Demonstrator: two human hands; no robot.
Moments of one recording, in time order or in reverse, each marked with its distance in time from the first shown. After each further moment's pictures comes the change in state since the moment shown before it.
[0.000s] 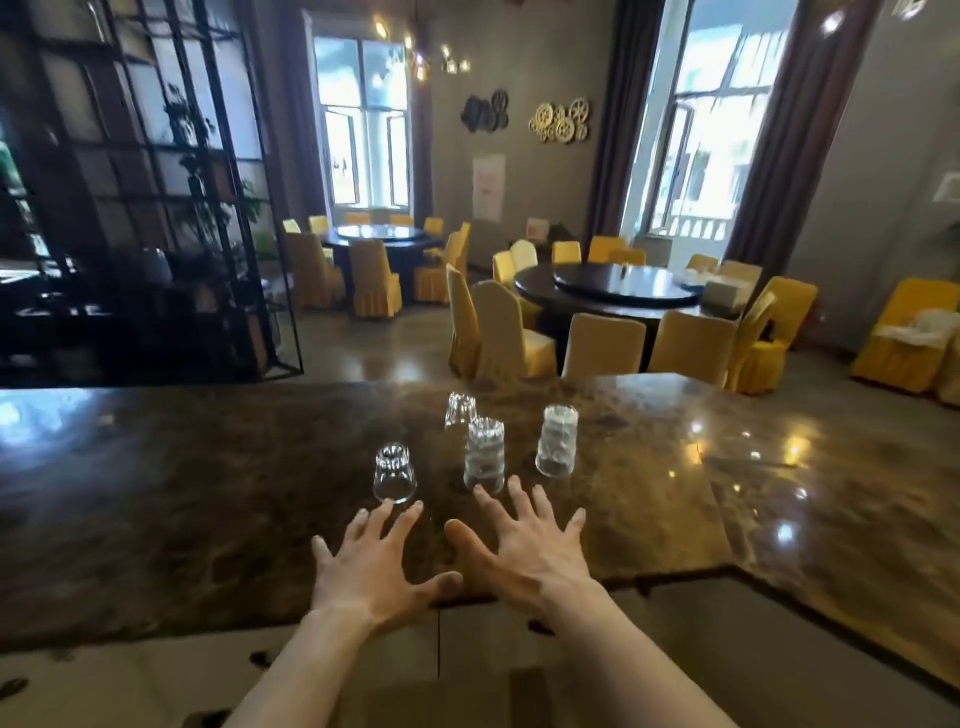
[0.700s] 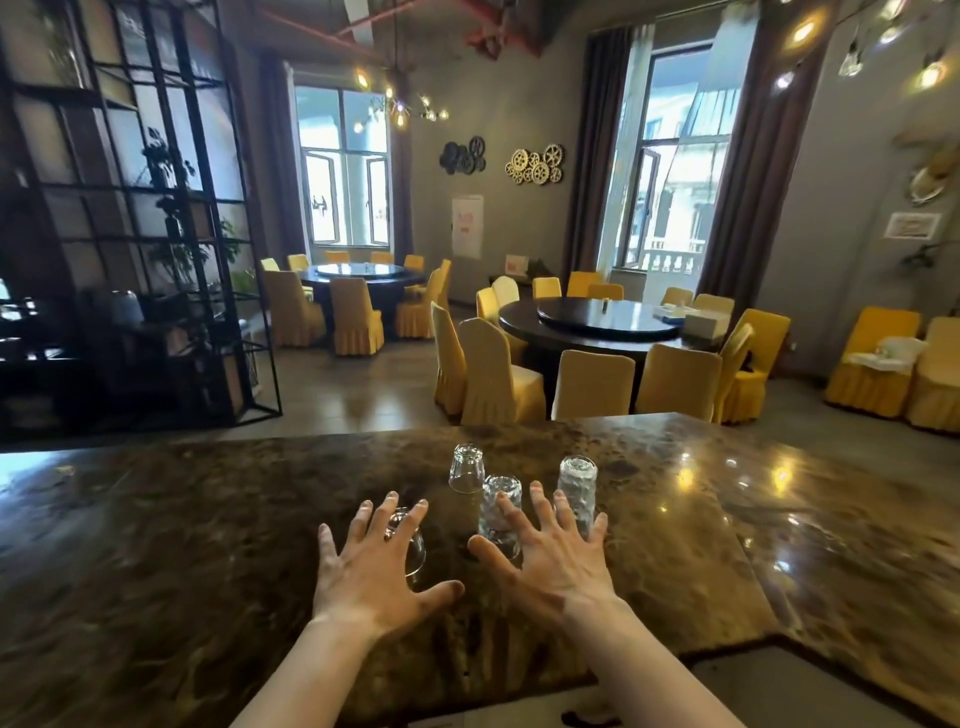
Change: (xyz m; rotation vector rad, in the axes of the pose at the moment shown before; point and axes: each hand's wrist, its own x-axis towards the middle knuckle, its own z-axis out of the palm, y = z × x) left_hand 0.089 -0.031 -0.039 0.090 0.129 0.135; right_hand 0.075 -0.010 -0.020 -0.078 0.151 0.053
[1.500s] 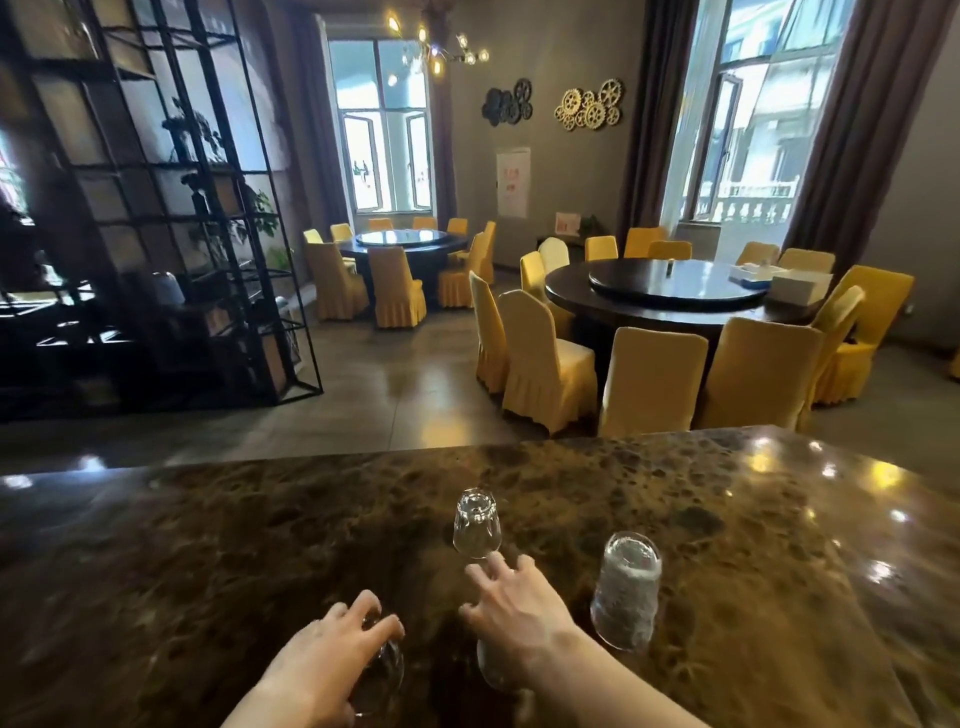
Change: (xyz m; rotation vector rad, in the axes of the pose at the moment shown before) left_hand 0.163 -0.026 0.048 0.318 -0.516 0.176; right_hand 0.206 0.017 0.048 -0.614 -0.318 -0.604
